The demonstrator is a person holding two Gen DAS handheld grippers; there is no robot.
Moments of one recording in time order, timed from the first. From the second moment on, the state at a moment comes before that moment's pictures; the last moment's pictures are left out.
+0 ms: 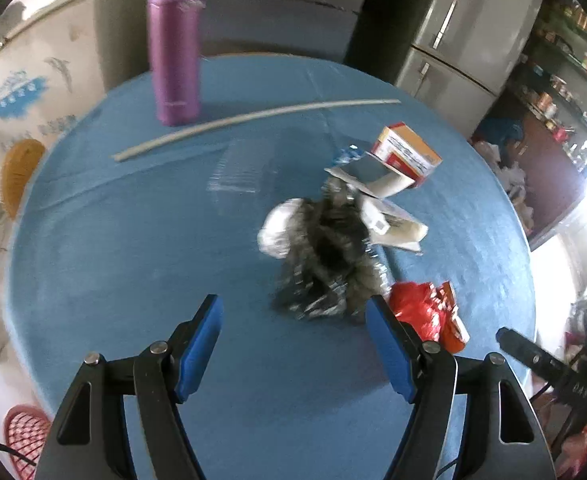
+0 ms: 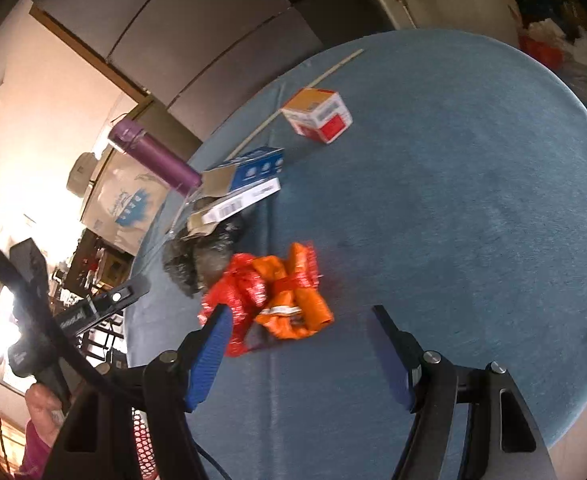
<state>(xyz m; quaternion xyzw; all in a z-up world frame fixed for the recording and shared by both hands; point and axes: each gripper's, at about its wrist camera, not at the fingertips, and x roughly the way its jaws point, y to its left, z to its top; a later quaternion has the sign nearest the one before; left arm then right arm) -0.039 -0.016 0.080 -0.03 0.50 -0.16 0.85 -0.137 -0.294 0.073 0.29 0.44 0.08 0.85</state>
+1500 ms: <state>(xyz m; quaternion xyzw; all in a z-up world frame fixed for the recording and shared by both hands) -0.082 0.038 0.082 -0.07 0.49 -0.16 0.85 -0.124 -0.287 0.061 0.28 0.47 0.08 0.83</state>
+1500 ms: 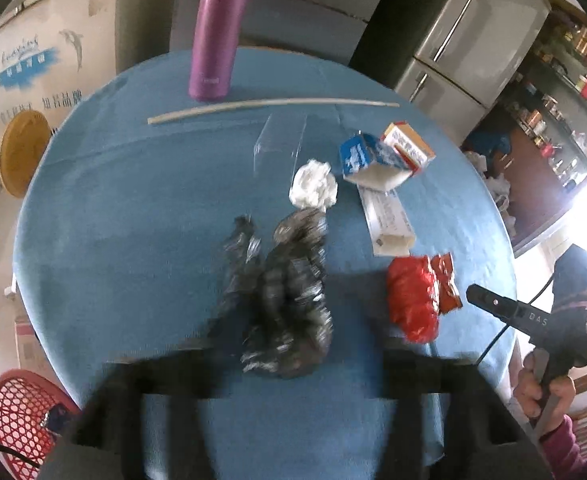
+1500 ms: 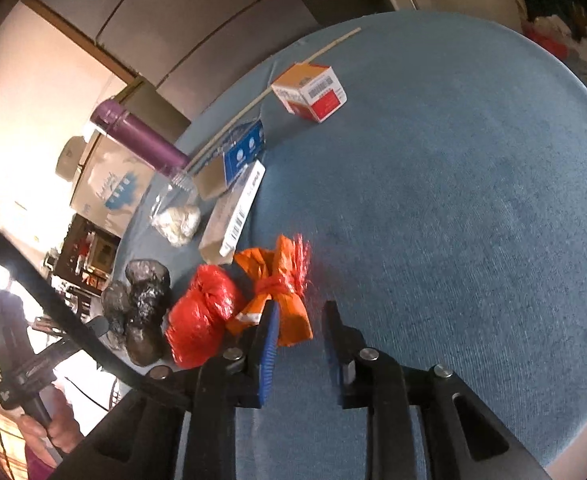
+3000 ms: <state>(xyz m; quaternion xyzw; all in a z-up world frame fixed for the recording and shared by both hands) -0.130 0.073 0.117 -0.04 0.42 -0.08 0.90 -0.145 -0.213 0.137 0.17 0.38 0.13 0.90</state>
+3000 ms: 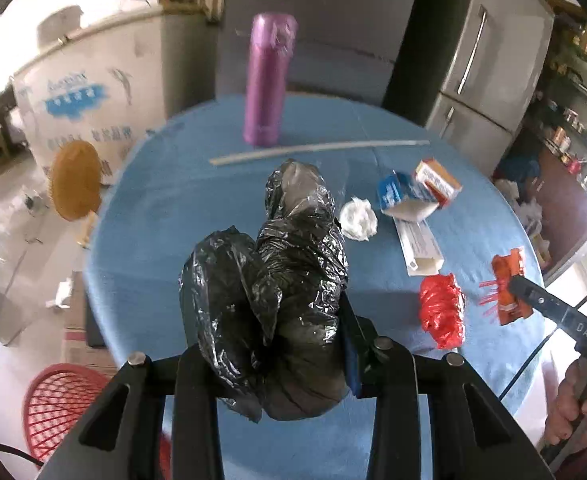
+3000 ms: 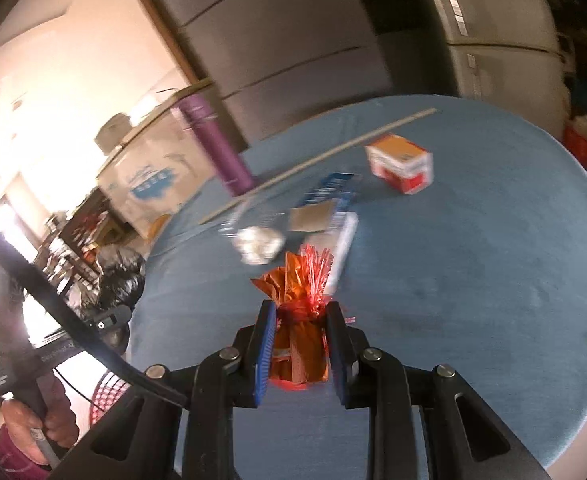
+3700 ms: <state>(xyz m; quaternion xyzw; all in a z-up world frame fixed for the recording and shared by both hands) -0.217 0.194 0.135 -0.03 0.38 0.11 0.92 -0.166 -0.016 0.153 0.04 0.38 0.36 0.85</state>
